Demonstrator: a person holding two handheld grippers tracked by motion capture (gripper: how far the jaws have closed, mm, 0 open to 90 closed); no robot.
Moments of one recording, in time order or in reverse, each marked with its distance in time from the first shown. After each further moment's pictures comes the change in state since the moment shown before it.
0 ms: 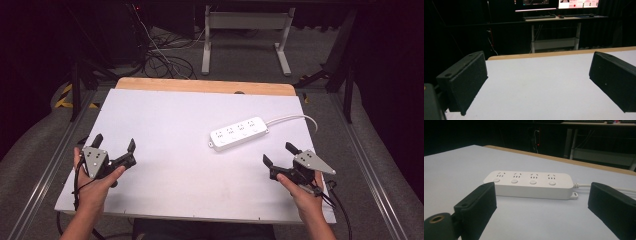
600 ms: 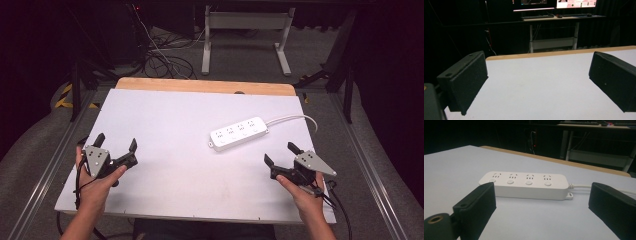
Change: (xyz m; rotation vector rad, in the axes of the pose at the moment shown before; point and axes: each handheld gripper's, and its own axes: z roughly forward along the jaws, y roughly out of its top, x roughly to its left) left arm -0.002 0.000 0.002 0.001 -0.012 0.002; right arm -0.001 0.000 -0.002 -0.011 -0.030 -0.009
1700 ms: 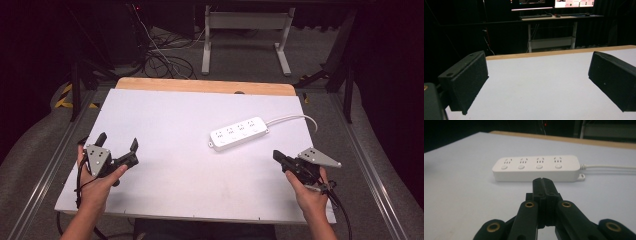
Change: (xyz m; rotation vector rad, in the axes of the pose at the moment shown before) left arm -0.001 0.000 0.002 0.007 -0.016 0.000; right arm -0.007 0.012 -0.008 0.182 0.097 0.098
